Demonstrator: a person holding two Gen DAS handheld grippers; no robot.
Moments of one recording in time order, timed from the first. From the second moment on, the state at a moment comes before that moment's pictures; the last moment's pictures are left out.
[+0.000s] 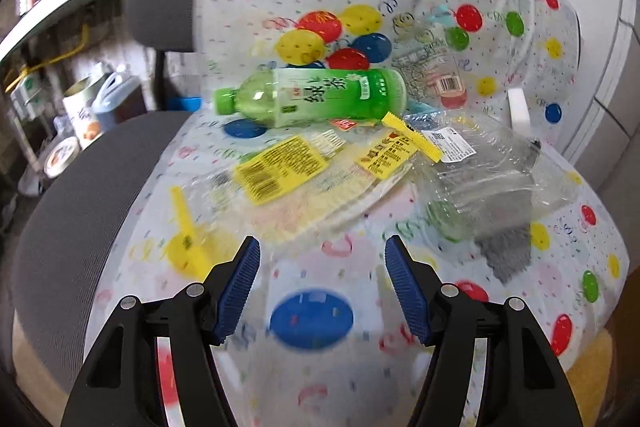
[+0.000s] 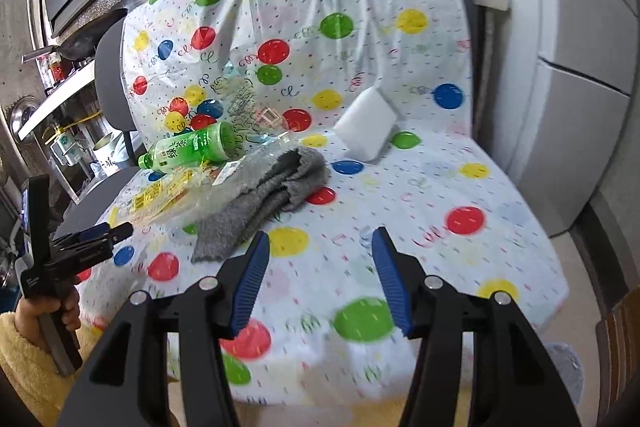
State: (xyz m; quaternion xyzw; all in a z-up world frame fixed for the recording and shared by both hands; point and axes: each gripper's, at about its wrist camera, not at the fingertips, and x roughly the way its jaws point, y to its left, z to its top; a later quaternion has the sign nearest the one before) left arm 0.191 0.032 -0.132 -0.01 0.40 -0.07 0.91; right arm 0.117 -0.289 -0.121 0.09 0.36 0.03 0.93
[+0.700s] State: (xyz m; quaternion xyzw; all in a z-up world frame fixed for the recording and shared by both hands) left arm 0.265 0.020 -0.133 0.05 0.43 -0.07 0.90; right arm 0.165 -0.271 -0.126 0.09 0.36 0.06 0.93
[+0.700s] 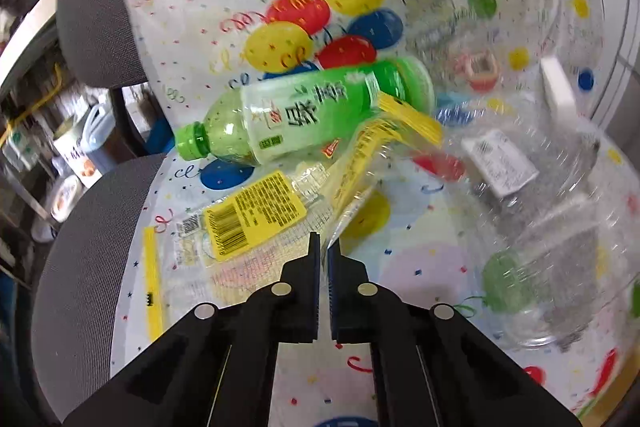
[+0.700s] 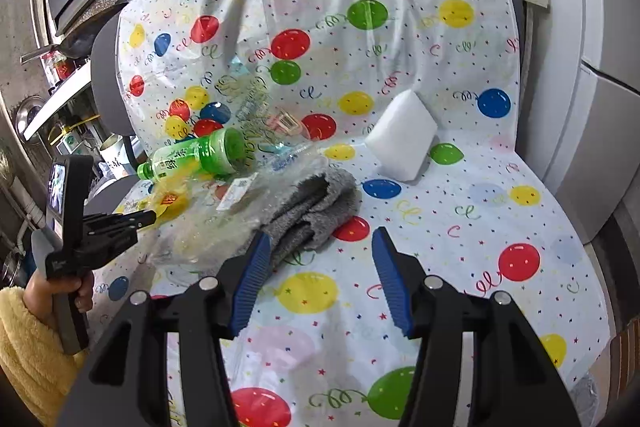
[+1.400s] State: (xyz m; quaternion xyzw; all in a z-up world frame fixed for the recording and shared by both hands) left arm 0.153 0.064 -0.049 -0.17 0.32 -0.14 0.92; right arm 0.190 -0.233 -0.128 0.12 0.38 0.11 0.91
